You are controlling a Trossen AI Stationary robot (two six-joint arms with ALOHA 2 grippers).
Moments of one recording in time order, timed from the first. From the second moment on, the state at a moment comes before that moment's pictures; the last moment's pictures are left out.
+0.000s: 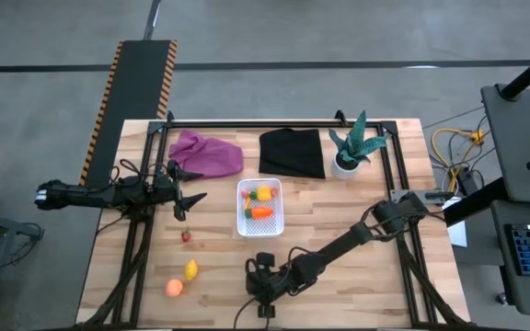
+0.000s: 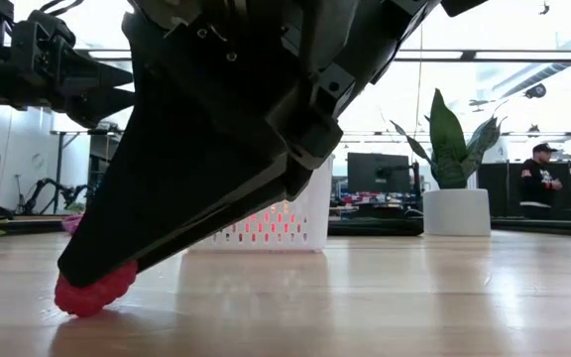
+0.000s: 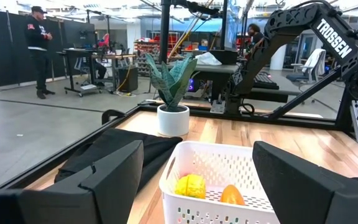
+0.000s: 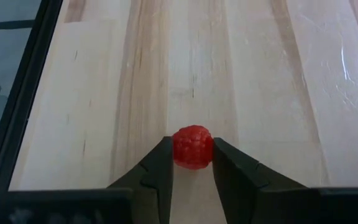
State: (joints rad) left arm -0.05 0.17 0.01 0.17 -0.29 -0.02; right arm 0.51 2.32 1.67 -0.20 0.21 0.44
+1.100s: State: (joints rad) left arm -0.05 0.17 0.01 0.17 -0.29 -0.02; right arm 0.39 2.01 1.68 -0.46 0.48 0.23
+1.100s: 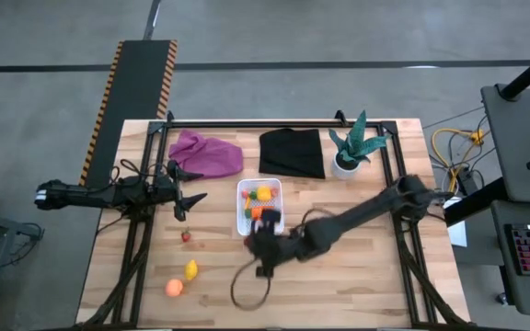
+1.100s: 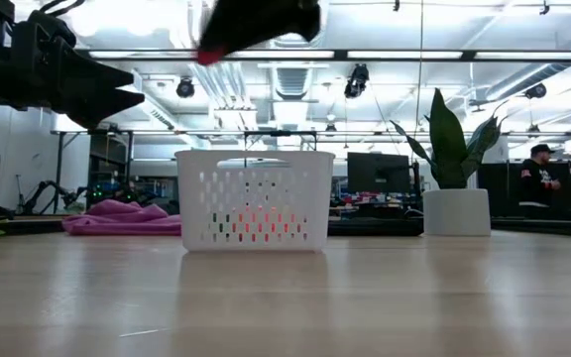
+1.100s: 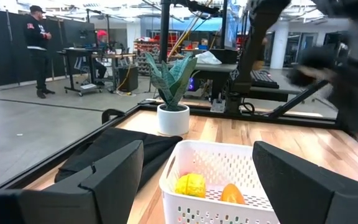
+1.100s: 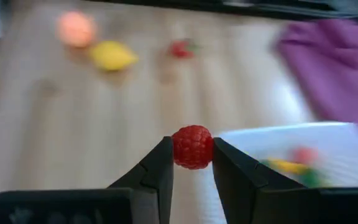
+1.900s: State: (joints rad) left arm -0.05 0.18 0.01 0.17 -0.29 -0.02; right arm 0.04 2.00 1.60 -0.77 0.38 0.24
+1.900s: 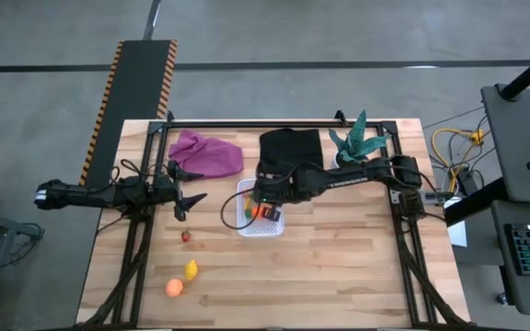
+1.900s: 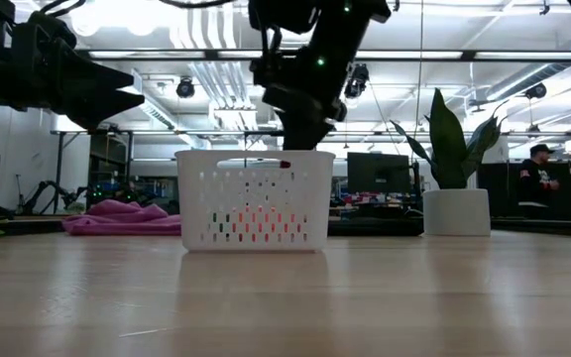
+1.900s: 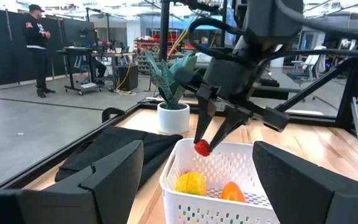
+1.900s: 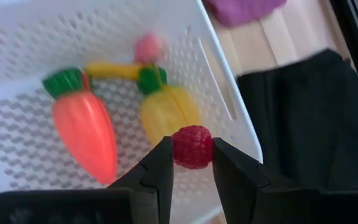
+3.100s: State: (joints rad) left arm -0.05 0.18 0.01 0.17 -0.29 -0.02; right arm 0.08 1.56 1.30 -0.20 -0.12 -0.19
